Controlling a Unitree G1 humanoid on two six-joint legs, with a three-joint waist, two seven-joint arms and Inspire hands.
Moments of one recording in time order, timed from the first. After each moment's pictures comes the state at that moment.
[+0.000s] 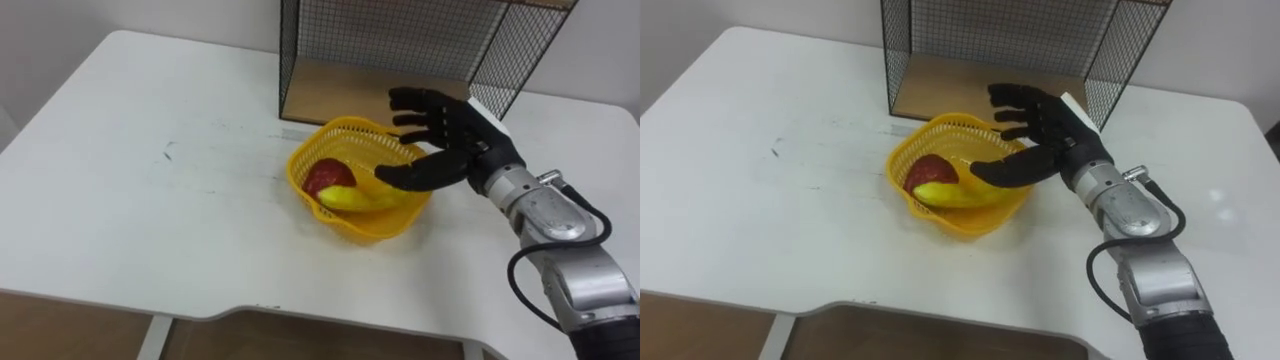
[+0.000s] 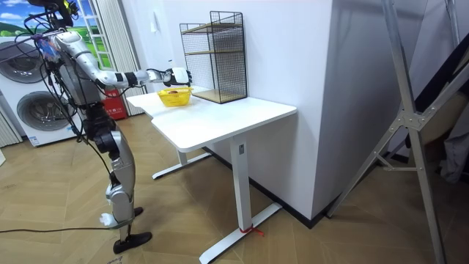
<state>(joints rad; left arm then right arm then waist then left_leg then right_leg) 0.22 0.26 0.07 1.06 0.47 0.12 0.04 -0.25 -0.43 0.10 0.21 0.15 0.06 0.23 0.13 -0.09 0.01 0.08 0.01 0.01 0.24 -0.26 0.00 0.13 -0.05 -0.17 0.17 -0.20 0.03</state>
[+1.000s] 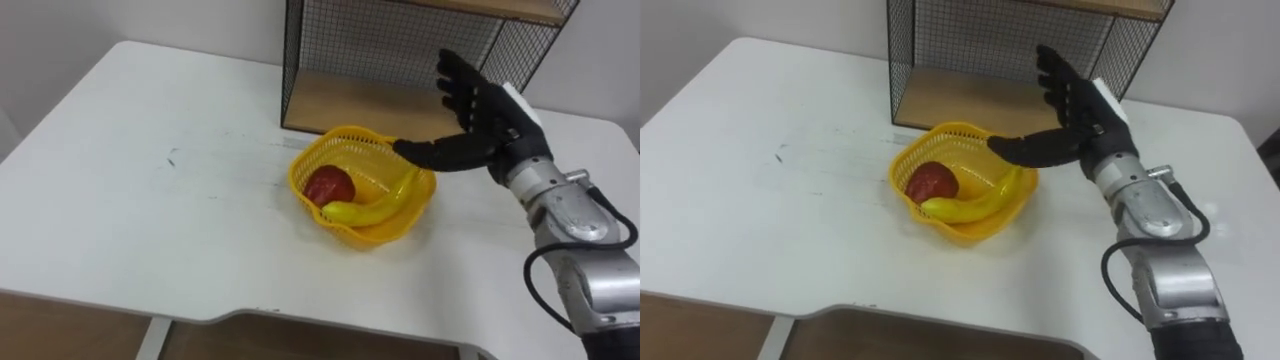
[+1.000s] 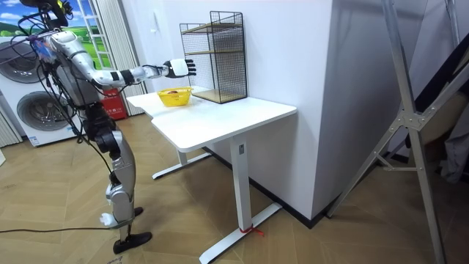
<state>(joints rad) 0.29 0.25 0.18 1.06 0.13 0.08 0.09 -0.18 -0.43 -0.05 0.18 0.28 0.04 0.11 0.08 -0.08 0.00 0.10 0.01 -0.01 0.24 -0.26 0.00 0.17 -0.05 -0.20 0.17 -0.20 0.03</state>
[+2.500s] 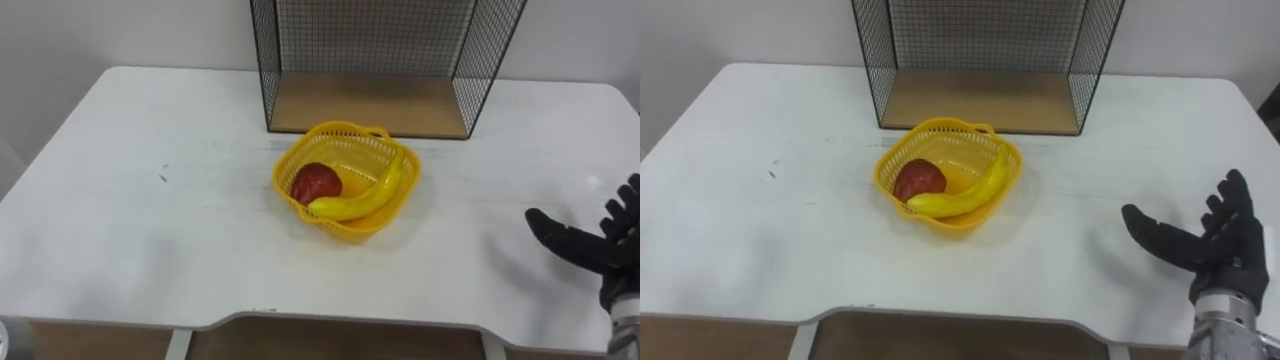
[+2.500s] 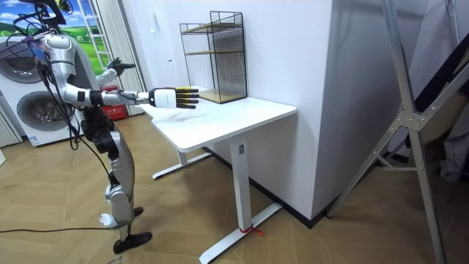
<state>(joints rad) 0.20 0.24 0.31 -0.22 -0.24 -0.16 0.64 0.22 -0.31 -0.25 0.07 0.37 -0.04 -0.14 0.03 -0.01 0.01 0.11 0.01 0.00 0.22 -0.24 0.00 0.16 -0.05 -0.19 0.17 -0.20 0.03</state>
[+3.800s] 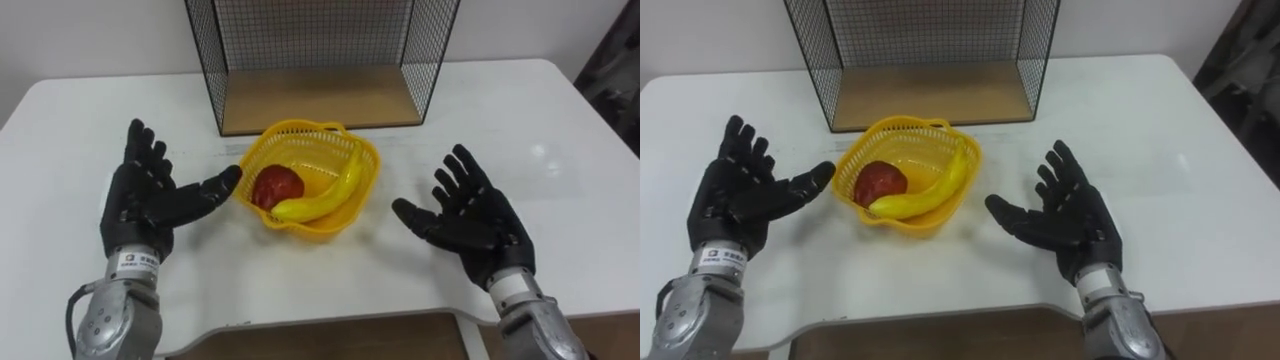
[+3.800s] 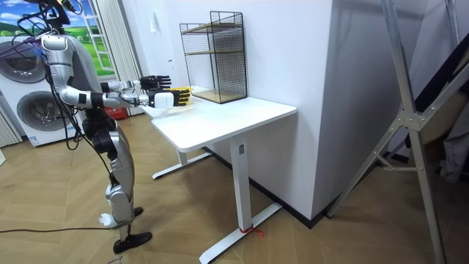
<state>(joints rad) 0.11 0.18 -0.01 0.04 -0.52 -0.11 0.07 0.18 -0.22 0.03 0.08 0.55 -0.05 0.12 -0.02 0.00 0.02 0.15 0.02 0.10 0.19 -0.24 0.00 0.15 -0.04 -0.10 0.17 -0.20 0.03</state>
